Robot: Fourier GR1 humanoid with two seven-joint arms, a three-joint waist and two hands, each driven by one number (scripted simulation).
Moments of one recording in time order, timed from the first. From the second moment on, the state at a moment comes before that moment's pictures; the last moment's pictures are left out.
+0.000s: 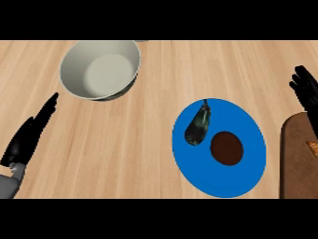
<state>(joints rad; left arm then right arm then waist) -0.15 0.60 -0.30 -1.37 0.12 0.21 0.11 -0.17 -0.50 0.01 -1.54 -0.19 -0.02 0.07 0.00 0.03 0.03</state>
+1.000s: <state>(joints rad) -0.26 0.48 -0.21 -1.53 0.12 0.36 0.11 -0.30 -0.62 -0.04 -1.16 -0.25 0.60 -0.58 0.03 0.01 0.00</state>
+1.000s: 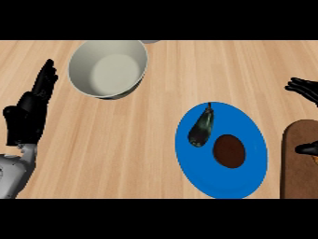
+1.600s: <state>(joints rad) -0.27 0.46 -0.20 -1.54 0.09 0.36 0.14 -0.45 -0.76 0.18 -1.26 0.09 0.58 -0.54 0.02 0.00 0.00</state>
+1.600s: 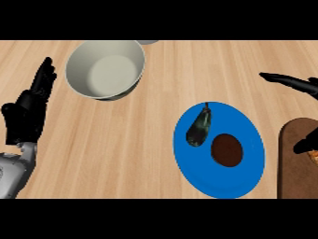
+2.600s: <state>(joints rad) -0.22 0.41 -0.14 -1.56 0.02 0.31 0.14 -0.46 -0.61 0.43 -1.40 0.44 0.65 -0.33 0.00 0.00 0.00</state>
